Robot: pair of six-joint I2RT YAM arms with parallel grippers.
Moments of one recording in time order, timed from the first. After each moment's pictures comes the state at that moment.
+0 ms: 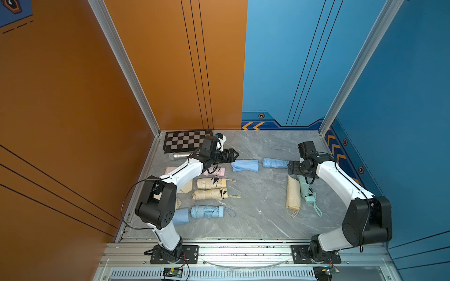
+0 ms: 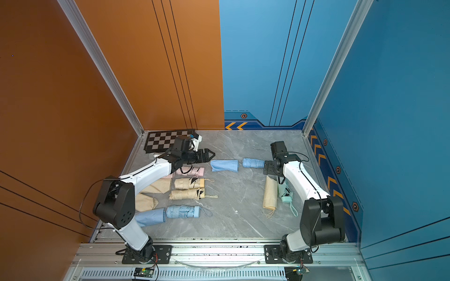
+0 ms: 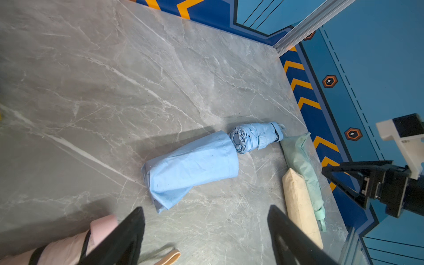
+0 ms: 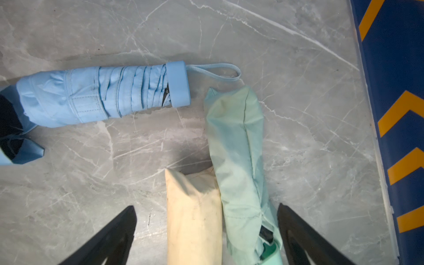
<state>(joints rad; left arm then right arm) -0.39 1.71 1.20 -0.10 0.38 -0.47 0.14 1.46 1.11 -0.80 0.19 0.30</state>
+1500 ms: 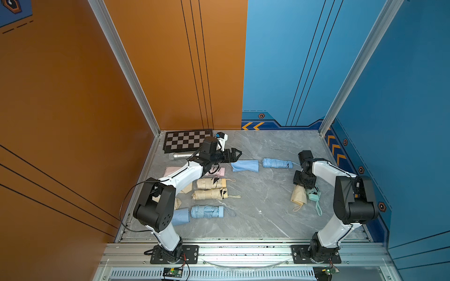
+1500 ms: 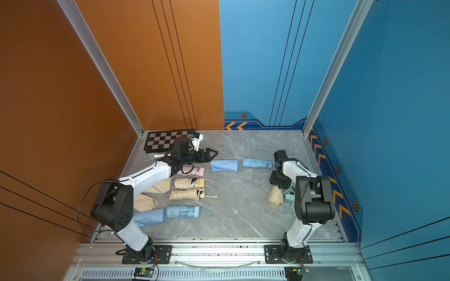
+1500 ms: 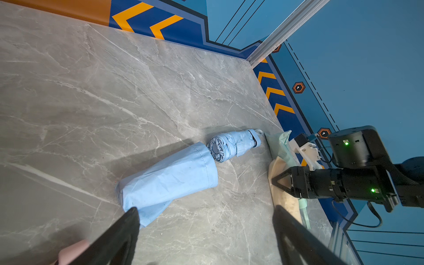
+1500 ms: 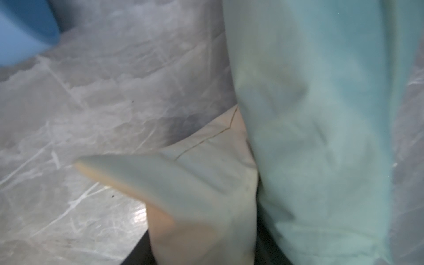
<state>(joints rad) -0.40 1.68 1.15 0.03 0.42 -0.49 -0.01 1.72 1.06 -0.74 0.12 0.43</state>
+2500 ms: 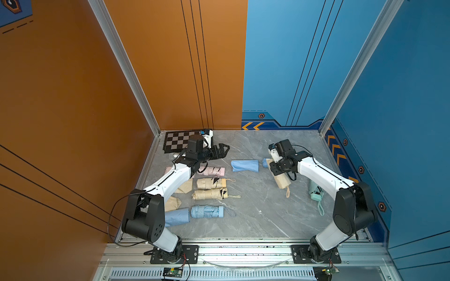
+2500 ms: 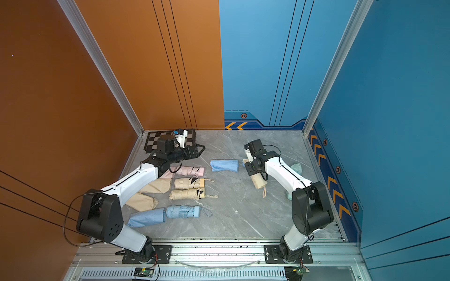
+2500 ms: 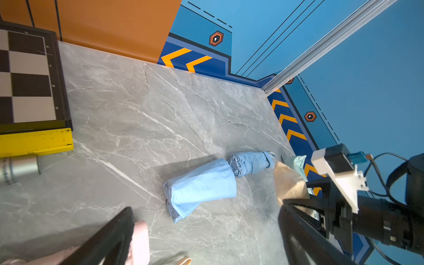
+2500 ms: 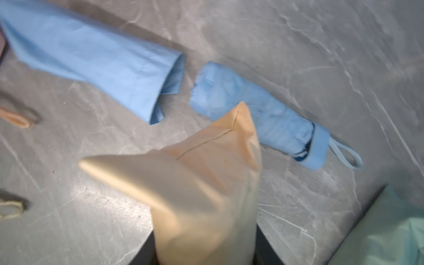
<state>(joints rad) -0.27 1.52 1.09 -0.04 0.38 -0.47 0.40 1.63 1.23 -0.68 0.02 -0.13</state>
